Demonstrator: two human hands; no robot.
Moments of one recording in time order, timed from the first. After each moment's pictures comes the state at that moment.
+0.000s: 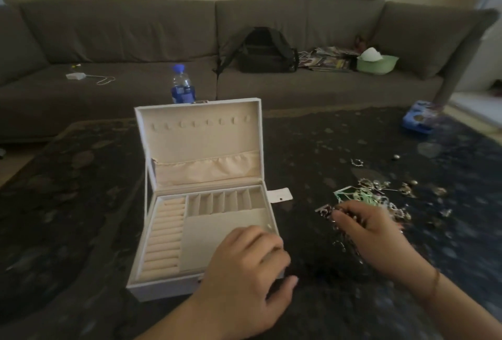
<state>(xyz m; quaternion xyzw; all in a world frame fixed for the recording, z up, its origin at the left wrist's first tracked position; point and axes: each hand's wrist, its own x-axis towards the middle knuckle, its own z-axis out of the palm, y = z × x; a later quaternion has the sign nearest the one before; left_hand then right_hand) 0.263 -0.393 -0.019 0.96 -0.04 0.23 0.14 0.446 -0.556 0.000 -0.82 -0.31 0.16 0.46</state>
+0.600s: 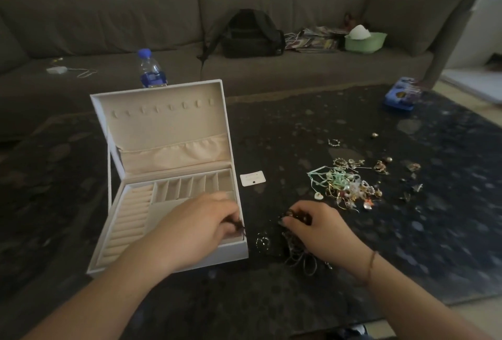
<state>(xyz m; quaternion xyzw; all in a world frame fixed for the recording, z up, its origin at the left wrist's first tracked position) 0.298 -0.378 0.012 0.98 0.10 0.01 0.15 0.449 -0.560 -0.034 -0.85 -0.33 0.22 0.35</state>
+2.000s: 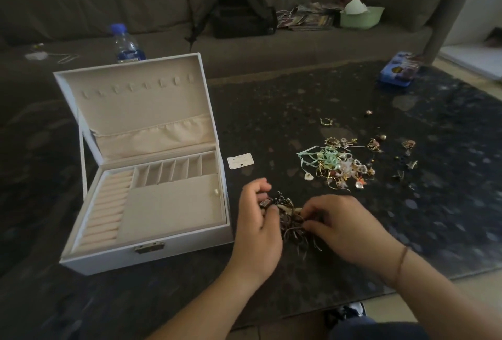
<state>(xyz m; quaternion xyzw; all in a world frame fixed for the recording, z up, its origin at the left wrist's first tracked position) 0.354 -0.480 -0.078 0.77 0.23 0.24 0.54 0.466 -0.608 -0.044 -0.87 -0.42 0.15 0.21</state>
